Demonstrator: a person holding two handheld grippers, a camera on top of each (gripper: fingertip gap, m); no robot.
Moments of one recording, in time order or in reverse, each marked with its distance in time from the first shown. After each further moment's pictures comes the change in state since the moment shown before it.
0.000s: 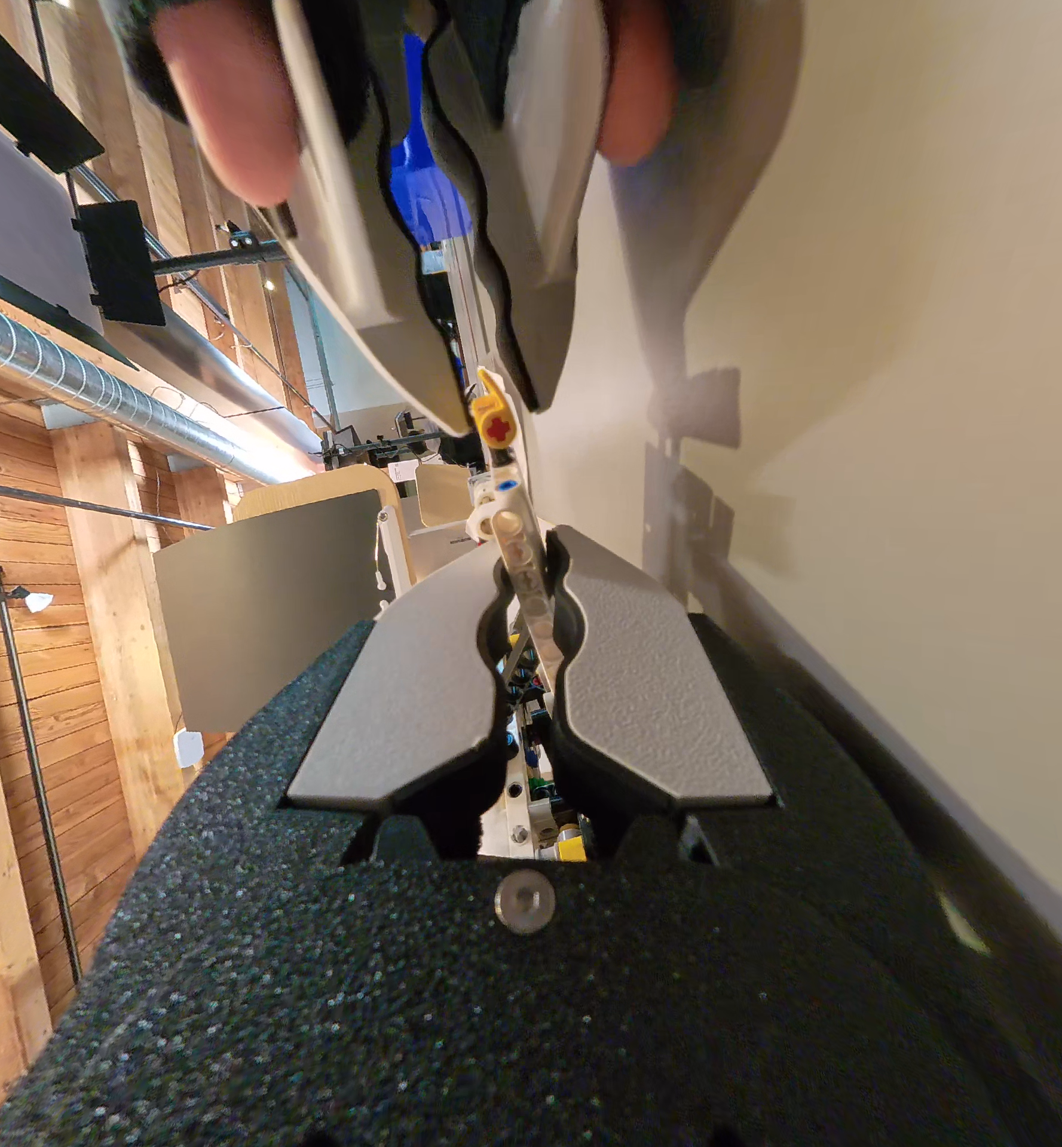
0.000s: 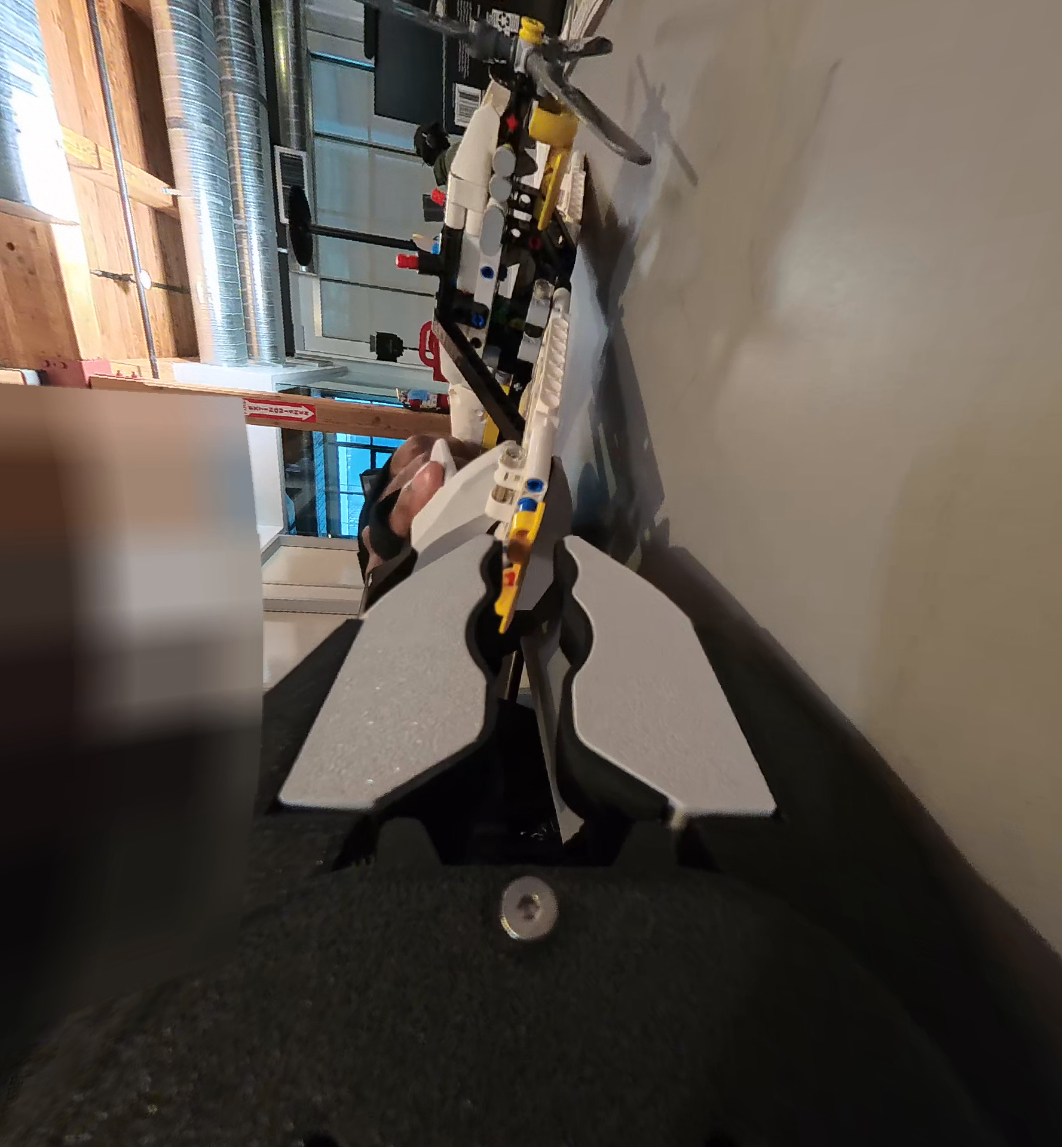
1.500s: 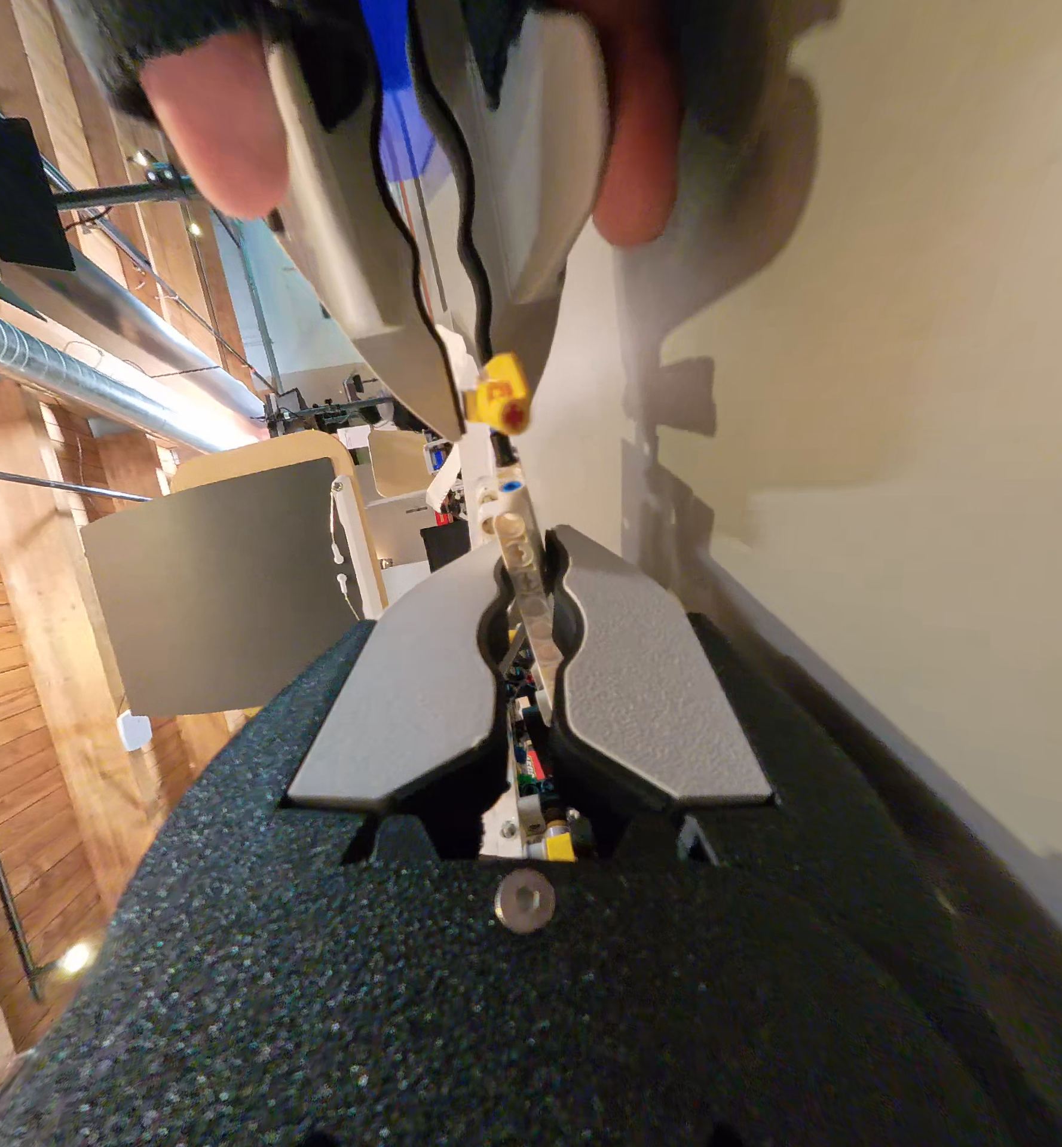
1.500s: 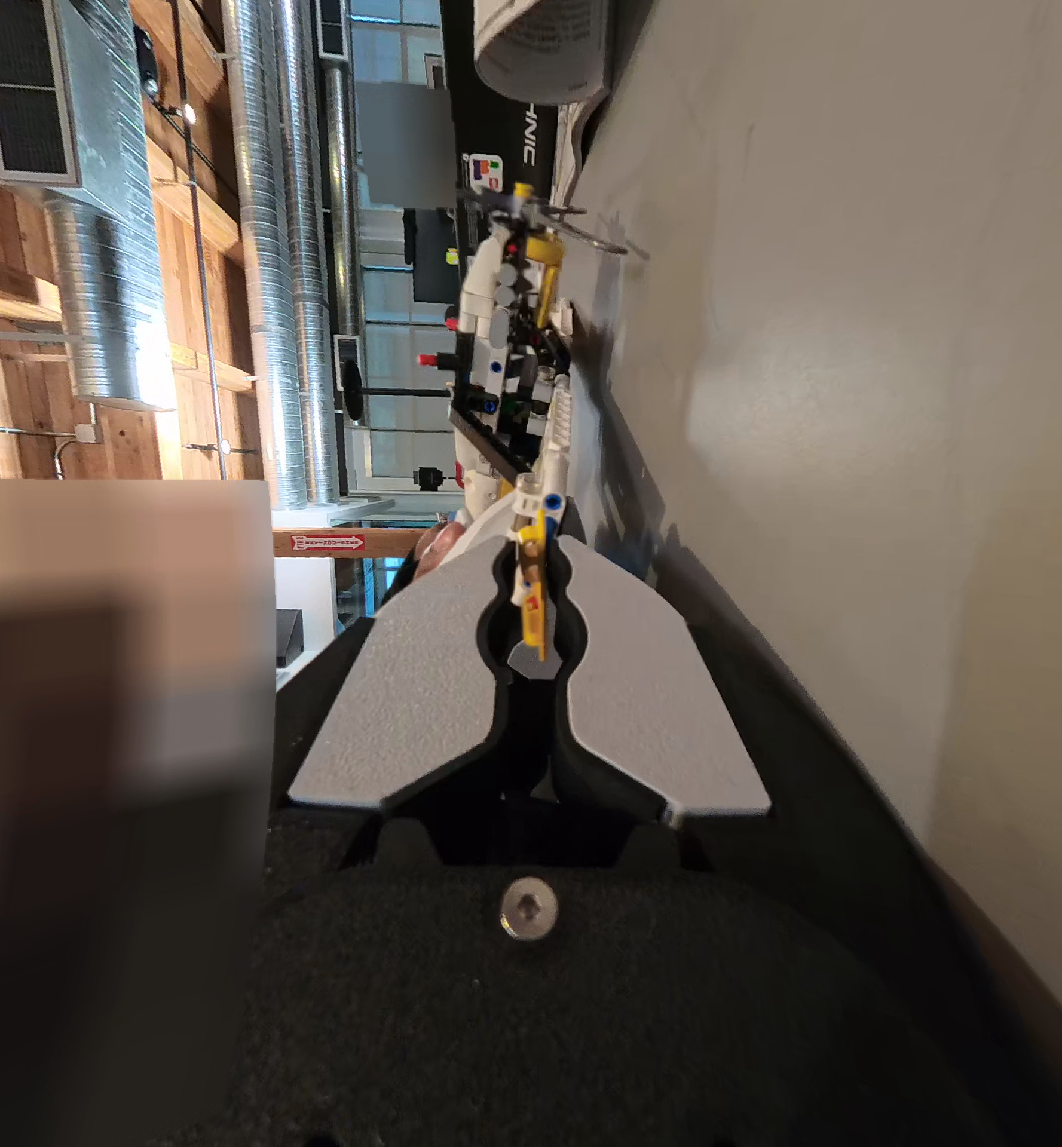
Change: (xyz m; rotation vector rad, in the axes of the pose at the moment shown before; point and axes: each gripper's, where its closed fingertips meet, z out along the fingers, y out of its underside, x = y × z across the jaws) left arm 0.007 0.012 0.002 -0.067 0.081 -0.033; right arm 0.000 -0.015 0.011 0.220 -0.027 0.117
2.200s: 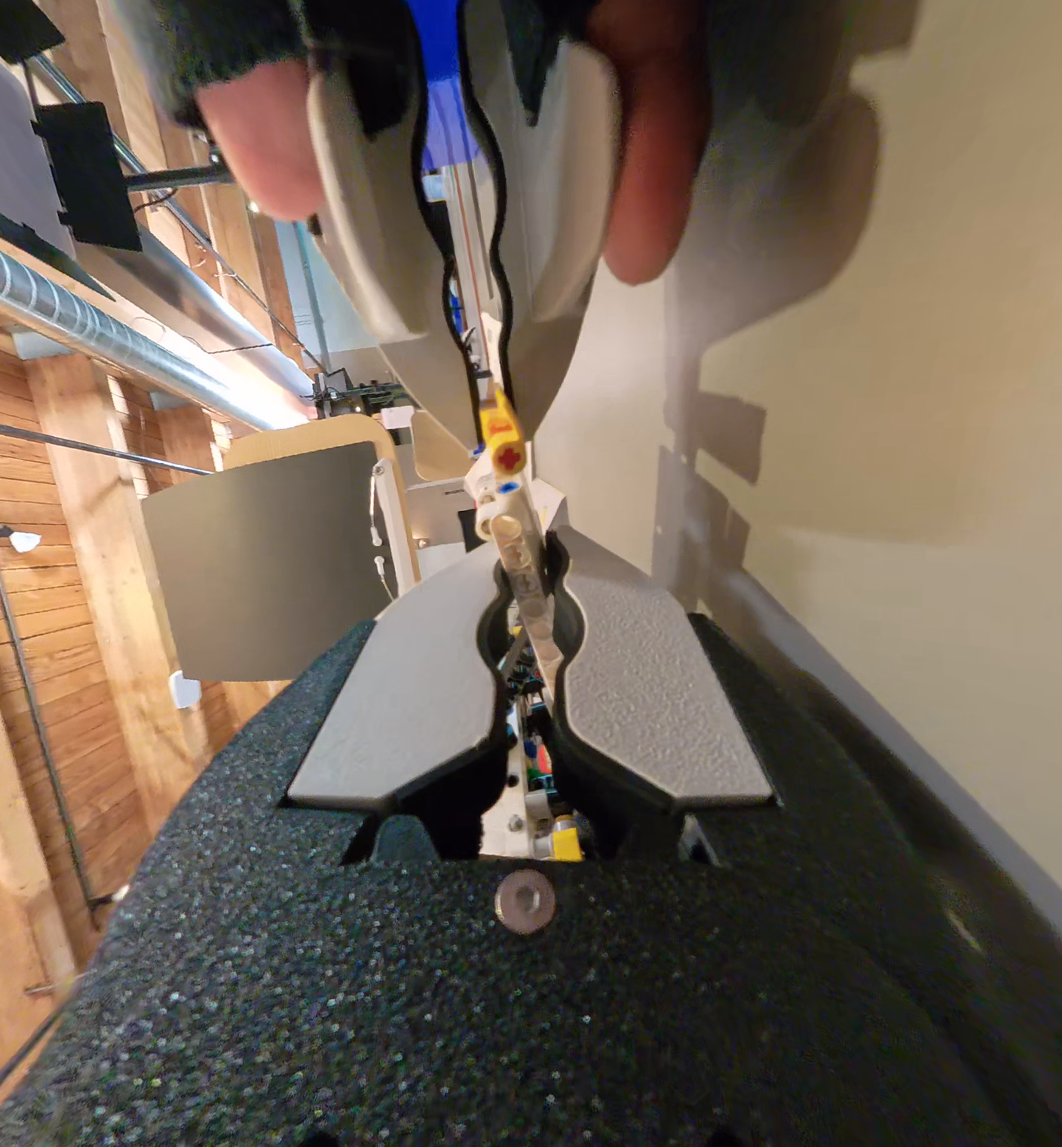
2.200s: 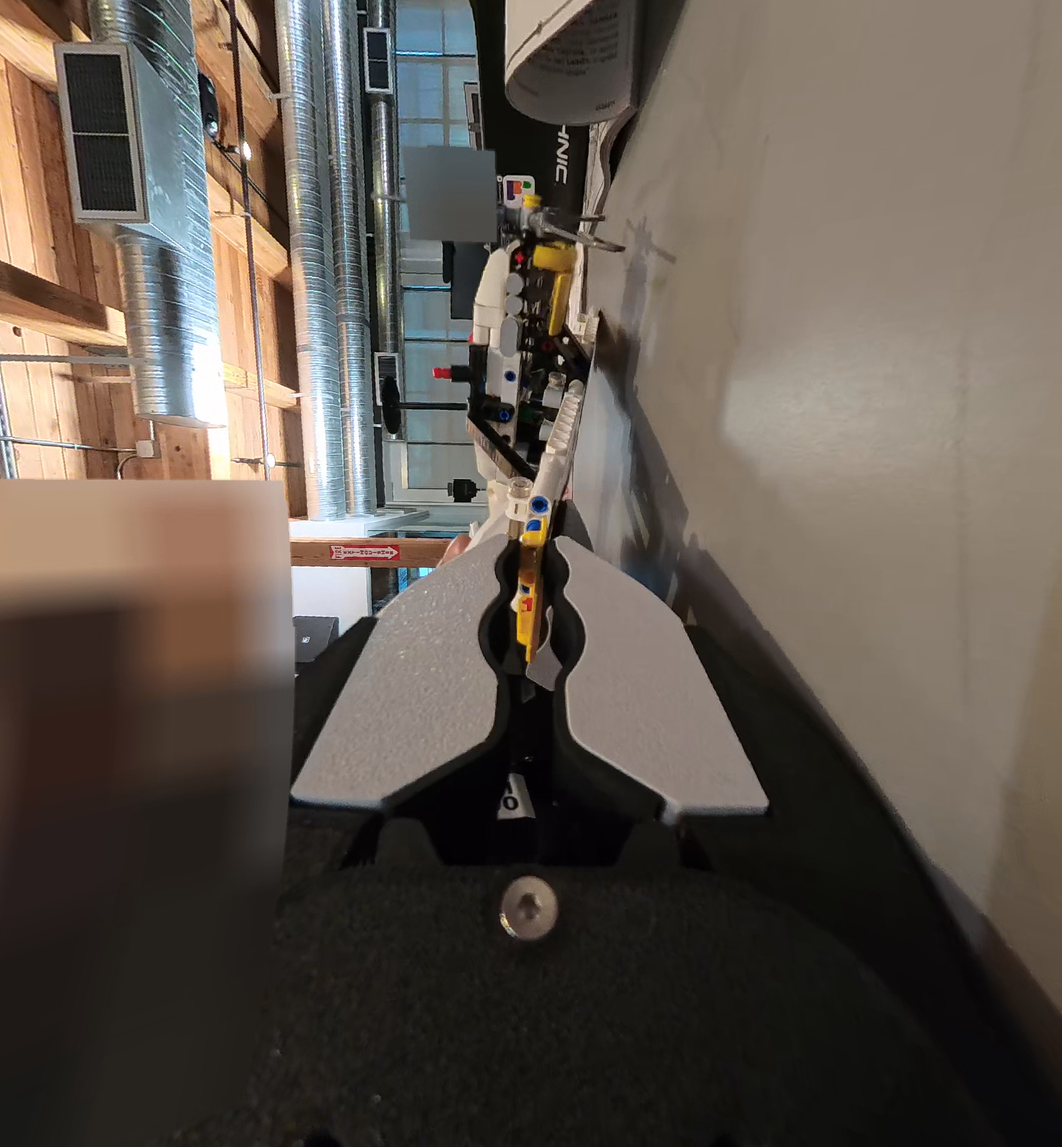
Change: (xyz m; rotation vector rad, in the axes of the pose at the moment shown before) left arm -0.013 -0.004 0.003 -0.029 -0.088 -0.003; right arm -0.007 -0.003 -0.001 0.025 -0.063 0.029
